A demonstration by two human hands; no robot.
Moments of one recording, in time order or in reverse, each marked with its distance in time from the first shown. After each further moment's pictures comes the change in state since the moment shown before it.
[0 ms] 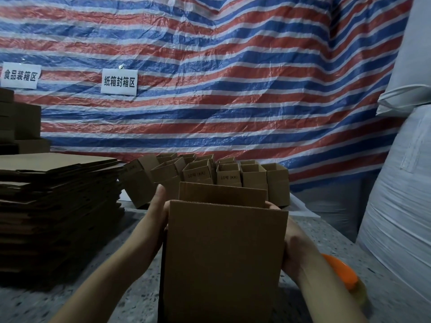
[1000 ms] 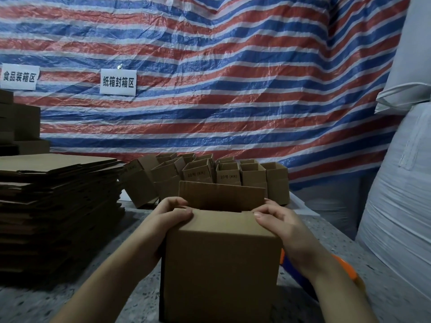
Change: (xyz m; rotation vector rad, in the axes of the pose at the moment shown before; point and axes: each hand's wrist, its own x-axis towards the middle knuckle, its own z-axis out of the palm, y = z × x) left_hand 0.010 -0.008 -0.004 -0.153 0.005 -0.090; right_hand -0.016 -0.013 -0.003 -0.450 -0.043 -0.243
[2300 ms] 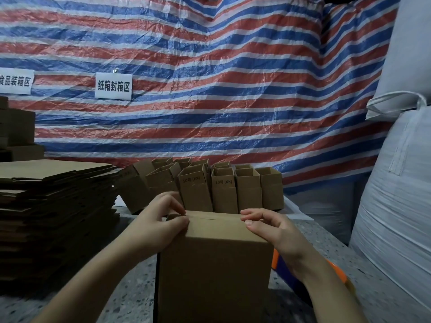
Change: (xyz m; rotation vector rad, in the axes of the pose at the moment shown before) left_hand -0.004 0.025 0.008 0.750 0.102 0.181; right_hand 0.004 0.001 -0.002 0.057 0.047 0.036
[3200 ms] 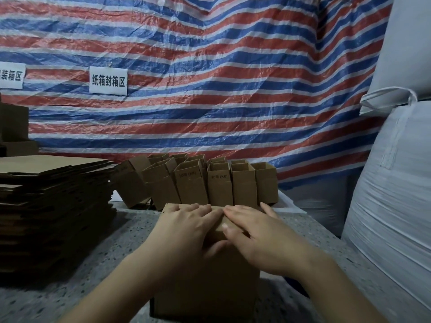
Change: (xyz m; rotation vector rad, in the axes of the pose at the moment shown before) left_hand -0.013 0.019 0.043 1.039 -0.130 0.477; right_hand -0.021 -0.025 0.012 -1.041 -0.253 -0.196
